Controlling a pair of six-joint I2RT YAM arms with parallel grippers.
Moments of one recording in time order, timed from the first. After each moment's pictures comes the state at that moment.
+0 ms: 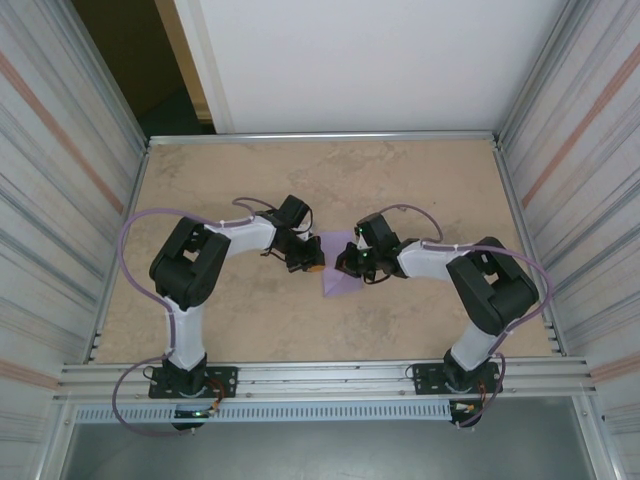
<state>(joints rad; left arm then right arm) -0.58 1.97 1.18 -0.42 0.52 -0.73 0.60 1.69 0.78 -0.02 -0.38 0.92</state>
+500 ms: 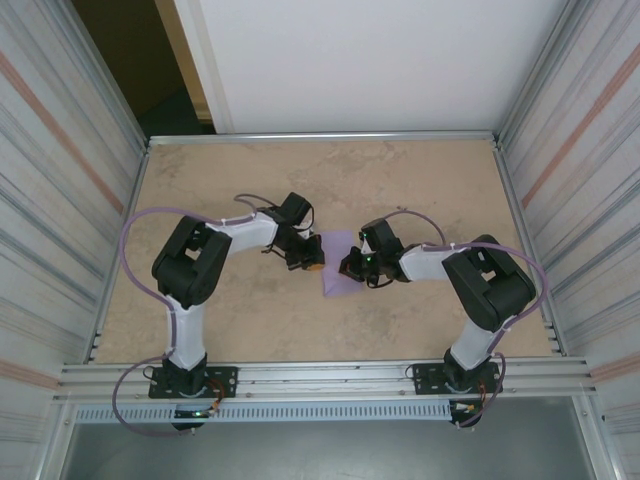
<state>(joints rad) -0.58 1.98 1.23 -0.48 0.50 -0.71 0.58 1.72 0.72 0.07 -0.38 0.93</state>
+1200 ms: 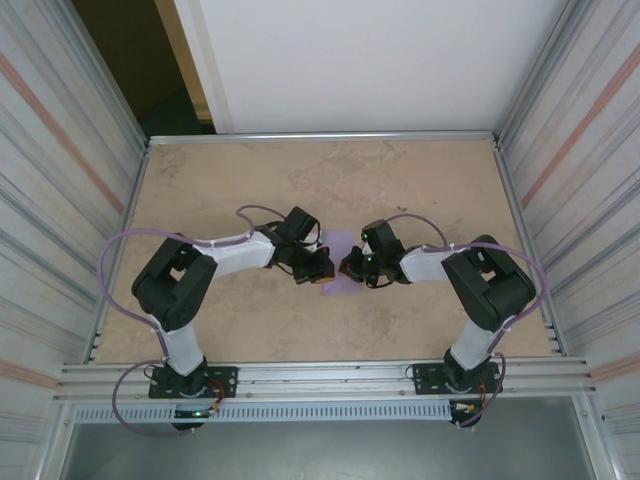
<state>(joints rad) -0.70 1.80 1.05 -0.32 0.56 -0.82 0.58 1.72 0.70 0.11 -0.38 1.03</state>
